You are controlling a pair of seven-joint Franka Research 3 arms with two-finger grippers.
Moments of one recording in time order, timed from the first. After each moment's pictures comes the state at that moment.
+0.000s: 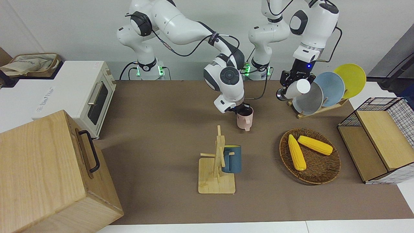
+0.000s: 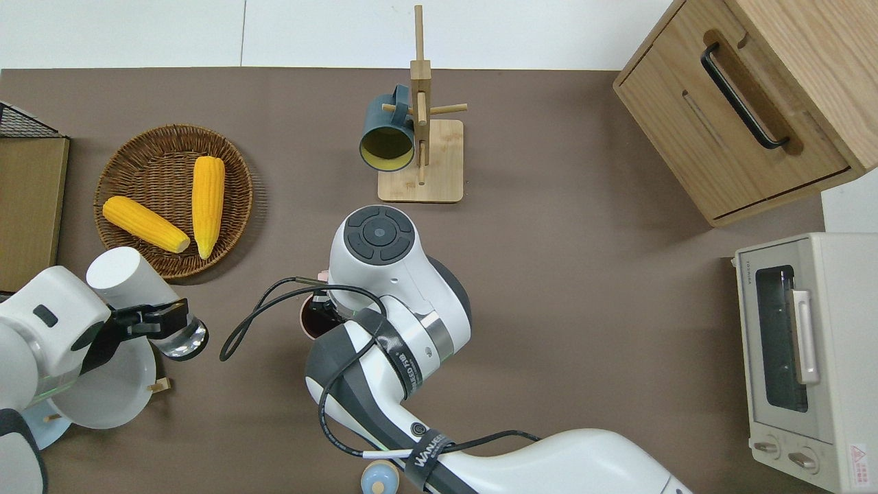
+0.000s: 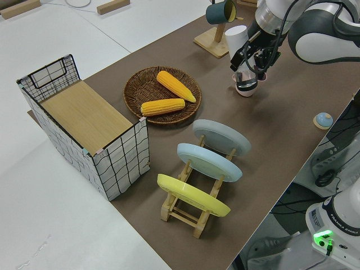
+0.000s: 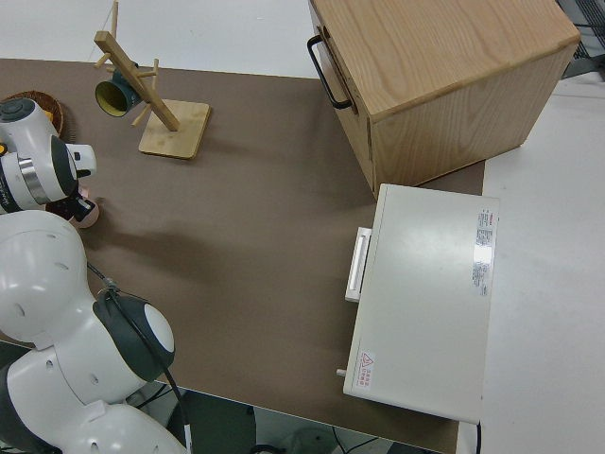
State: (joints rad) left arm 0.17 -0.40 -0.19 -2.33 -0.25 2.20 0.14; right arm 0.55 0.65 0.21 -1.37 0.23 2.01 0.88
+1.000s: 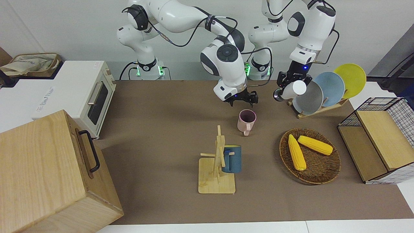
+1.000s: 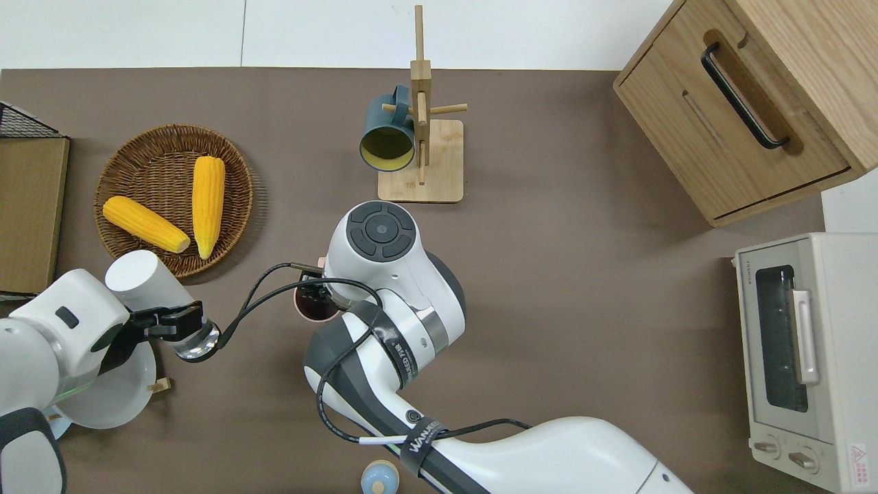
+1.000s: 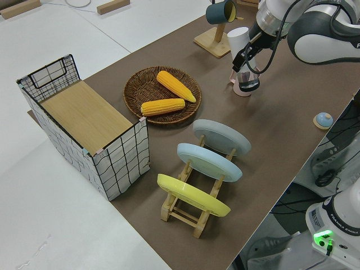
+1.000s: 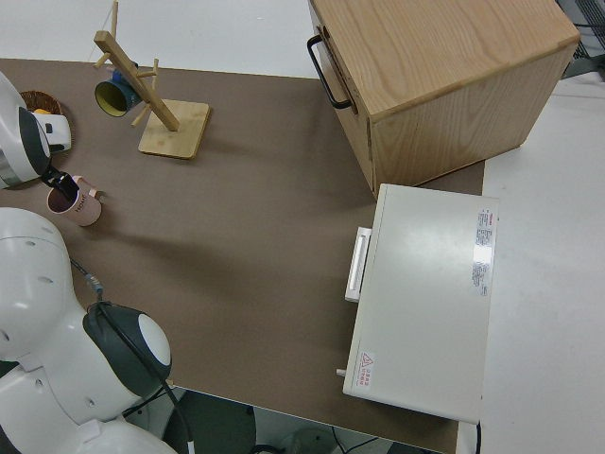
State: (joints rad) left arm 0.15 -0.40 -0.19 -2.34 -0.25 2.20 0.14; right arm 0.54 0.54 0.19 -1.29 0.22 1.93 0.93
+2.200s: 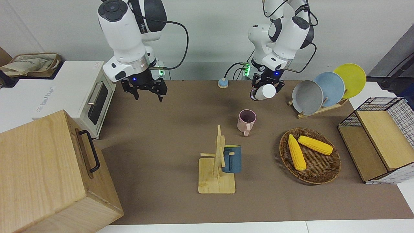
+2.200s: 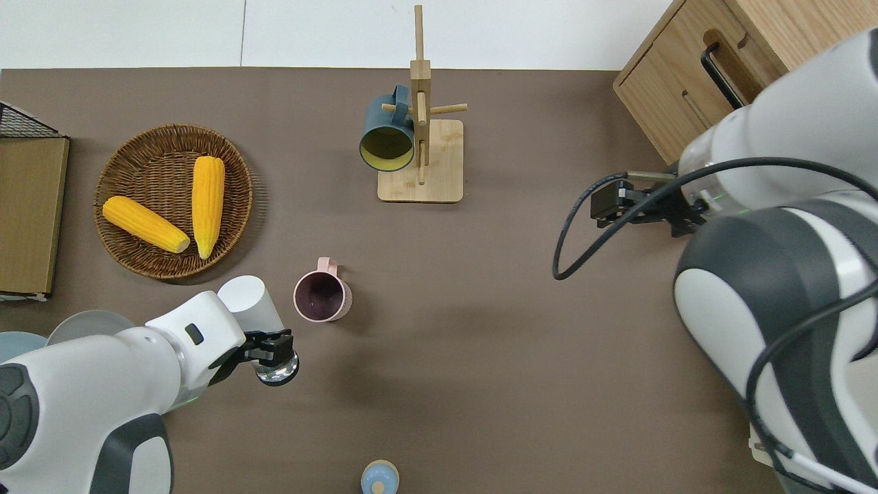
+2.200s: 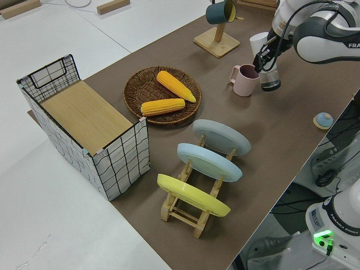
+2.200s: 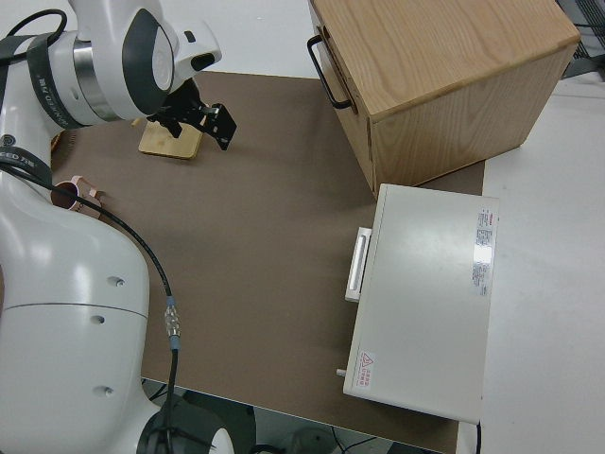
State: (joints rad) left arm -0.01 -0.37 -0.23 -2.40 -0.34 2.22 0.14; right arm 0.05 0.18 0.17 -1.43 0.01 1.59 0.36
